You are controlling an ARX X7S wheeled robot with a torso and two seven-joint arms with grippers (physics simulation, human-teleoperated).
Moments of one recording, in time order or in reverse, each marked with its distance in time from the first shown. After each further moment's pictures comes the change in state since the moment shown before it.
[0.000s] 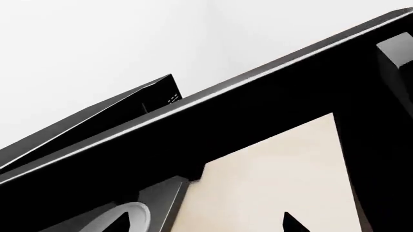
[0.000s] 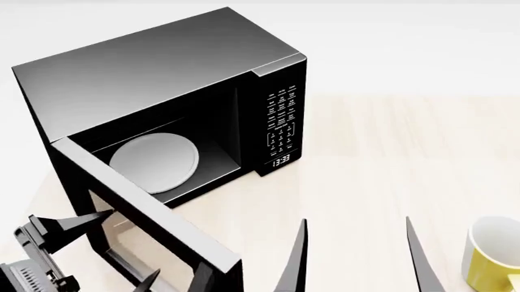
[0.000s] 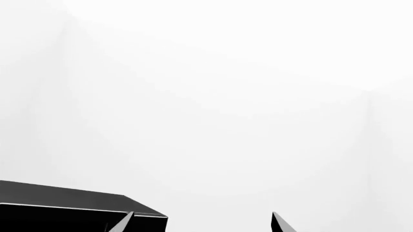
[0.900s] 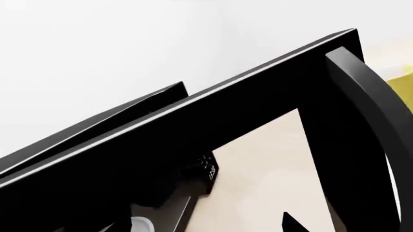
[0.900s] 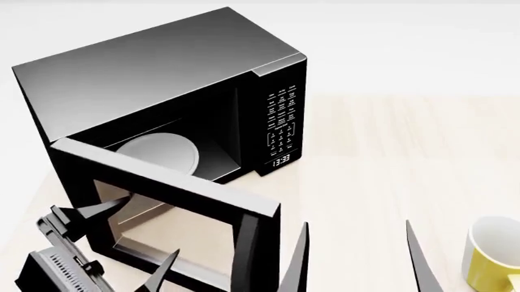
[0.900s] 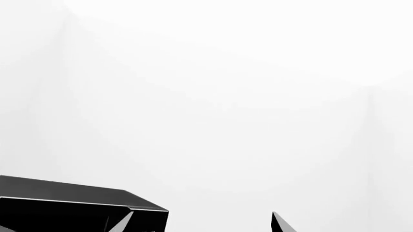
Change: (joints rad) left arm -0.086 0.116 0.025 -0.175 0.061 0.097 -0.052; right arm 0.001 0.017 -0.014 0.022 0.016 -0.010 0.022
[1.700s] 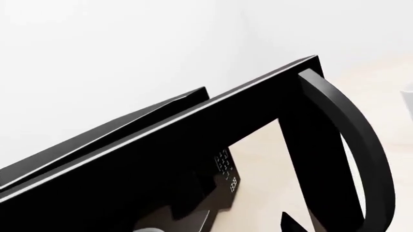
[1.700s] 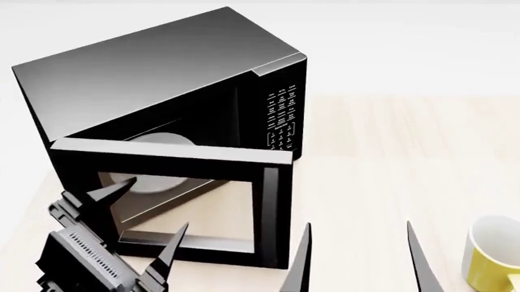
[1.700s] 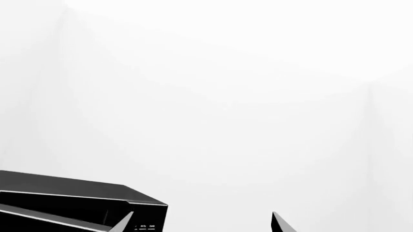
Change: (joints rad) left arm -0.099 0.095 0.004 -0.177 0.047 0.074 -0.076; right arm 0.008 0.013 -0.009 0.021 0.015 0.000 0.016
